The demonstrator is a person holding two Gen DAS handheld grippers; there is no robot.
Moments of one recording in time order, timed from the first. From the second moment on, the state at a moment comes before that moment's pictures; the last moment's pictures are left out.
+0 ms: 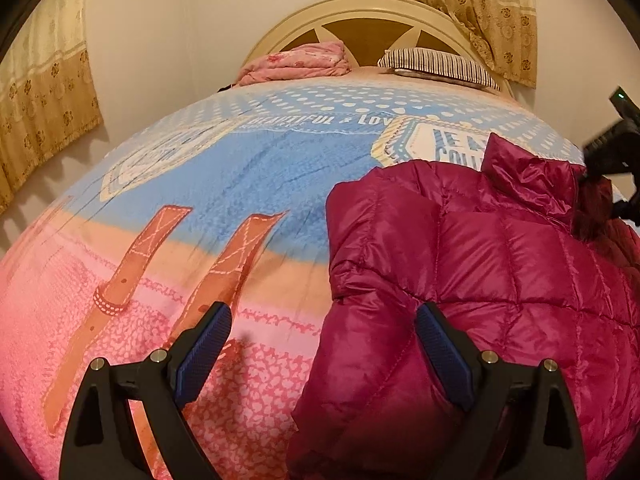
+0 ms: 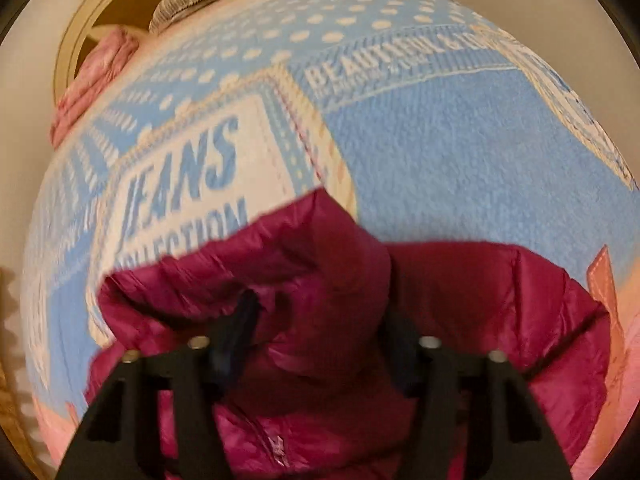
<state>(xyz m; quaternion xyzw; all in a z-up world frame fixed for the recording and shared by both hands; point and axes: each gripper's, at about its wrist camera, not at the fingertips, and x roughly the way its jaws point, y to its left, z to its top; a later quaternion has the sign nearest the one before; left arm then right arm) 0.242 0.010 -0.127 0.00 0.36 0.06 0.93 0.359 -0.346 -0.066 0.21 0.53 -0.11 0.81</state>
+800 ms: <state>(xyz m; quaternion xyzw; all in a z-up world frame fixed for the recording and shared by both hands) 0.245 0.008 -0.082 -0.06 0.33 -0.05 0.94 0.239 -0.373 -0.097 0.14 0.40 -0.09 0.90</state>
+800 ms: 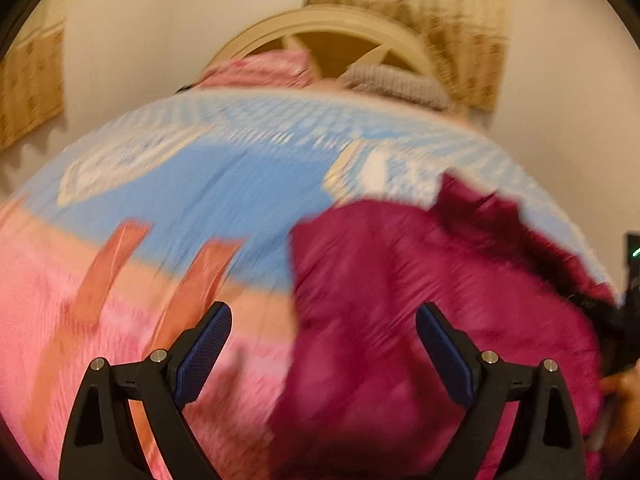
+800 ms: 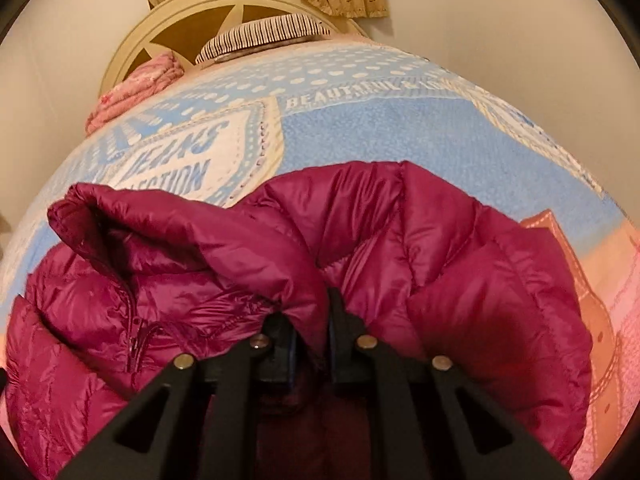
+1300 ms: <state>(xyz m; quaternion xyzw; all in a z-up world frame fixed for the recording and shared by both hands) 0.389 -0.163 -0.078 0.07 0.45 -0.08 0.89 0.237 -0.381 -0.101 0.18 0.39 -0.07 0.90</state>
